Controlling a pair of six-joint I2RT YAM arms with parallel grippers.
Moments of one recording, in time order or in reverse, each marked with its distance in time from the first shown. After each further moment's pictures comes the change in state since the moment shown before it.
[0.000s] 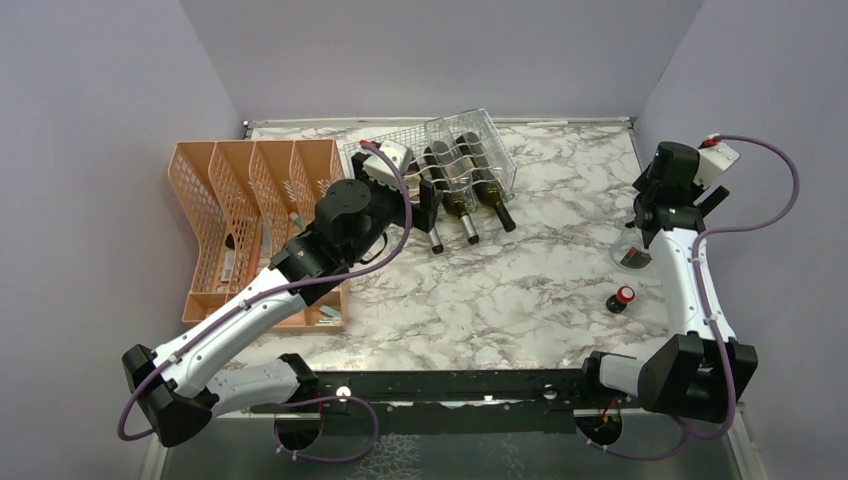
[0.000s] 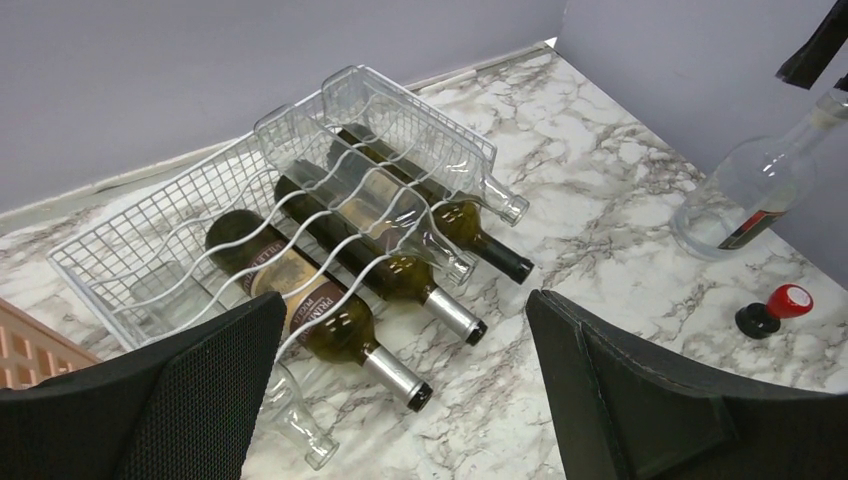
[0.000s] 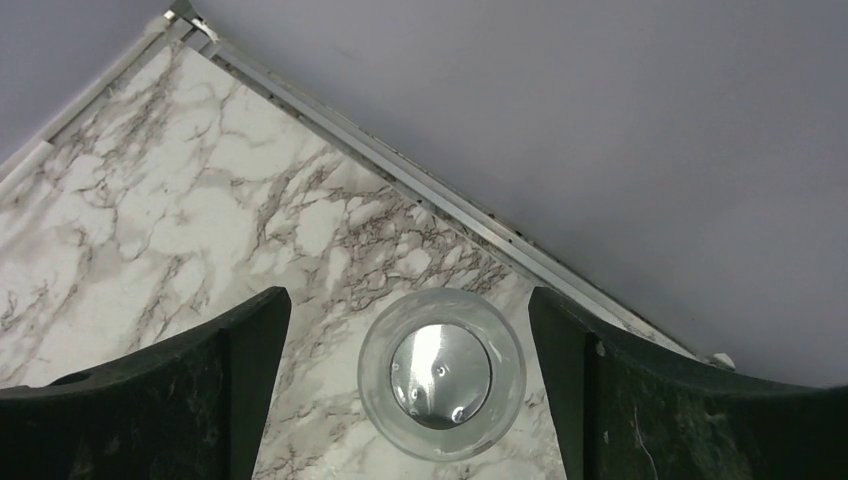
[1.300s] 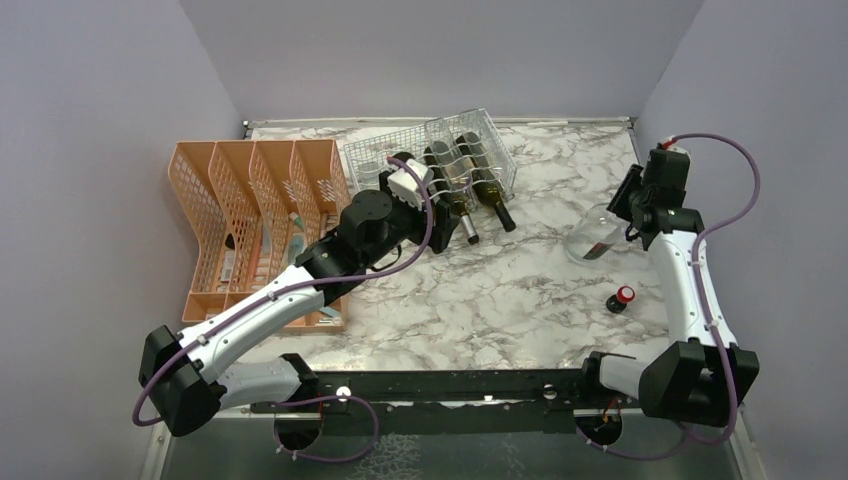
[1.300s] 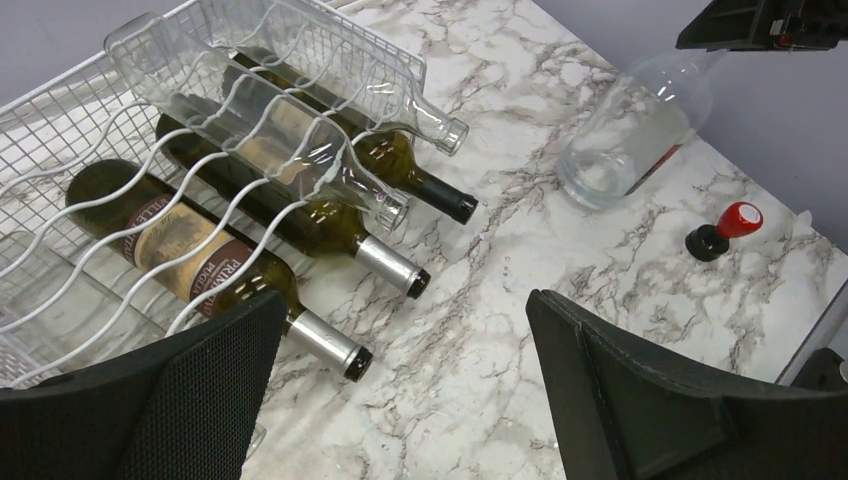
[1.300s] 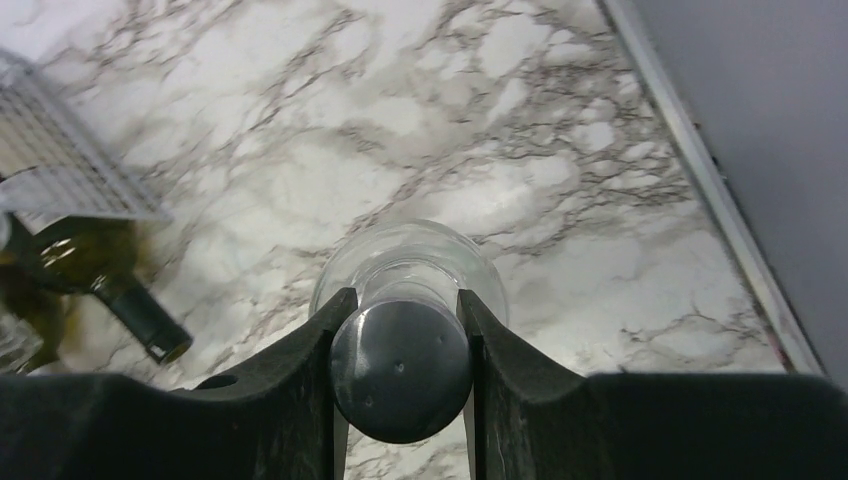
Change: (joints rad) left arm 0.001 0.072 -0.130 0.111 0.161 -0.071; right arm 0.020 -0.015 -0.005 -0.174 -0.489 -0.095
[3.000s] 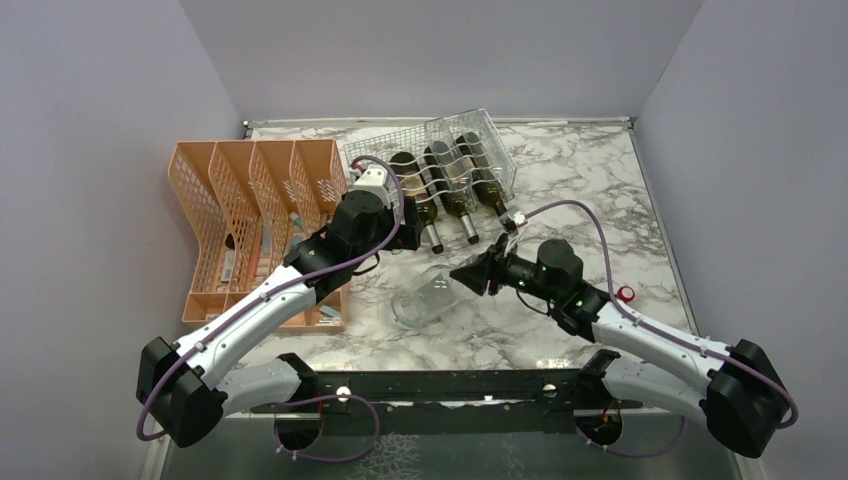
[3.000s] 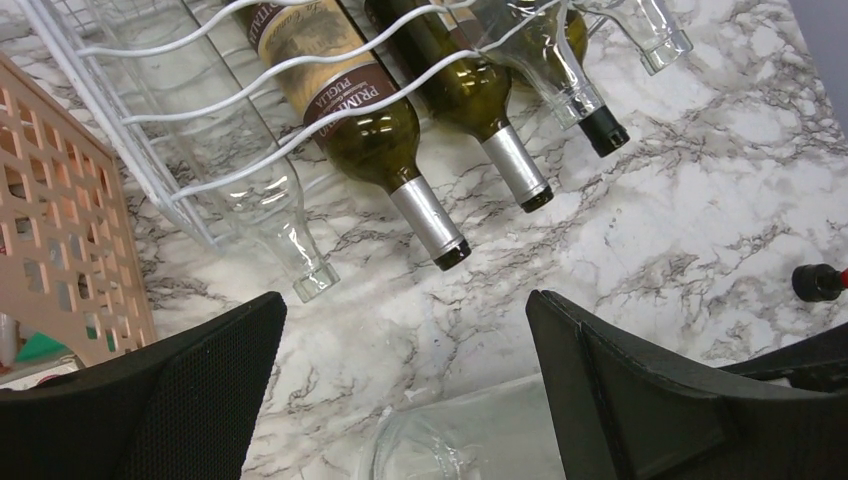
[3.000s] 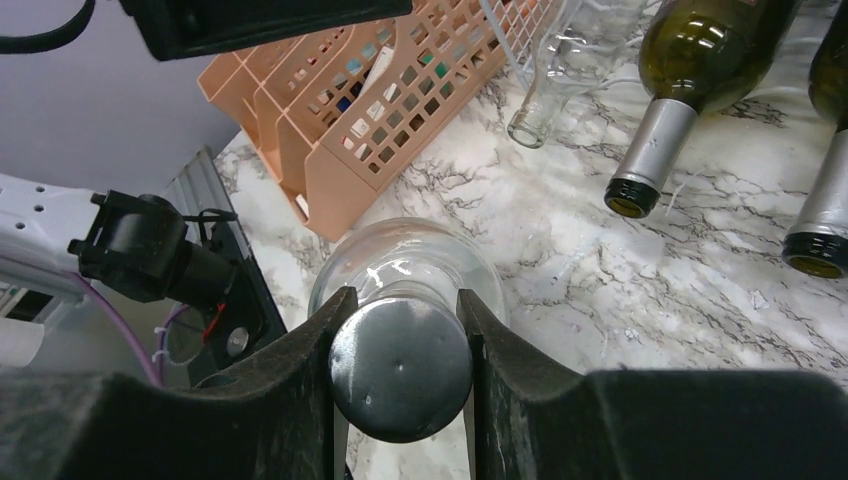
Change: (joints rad) left arm 0.124 -0.034 -0.047 -0.273 -0.130 -0.259; right arm 0.906 -0.194 -0.599 0.867 -0.468 0.177
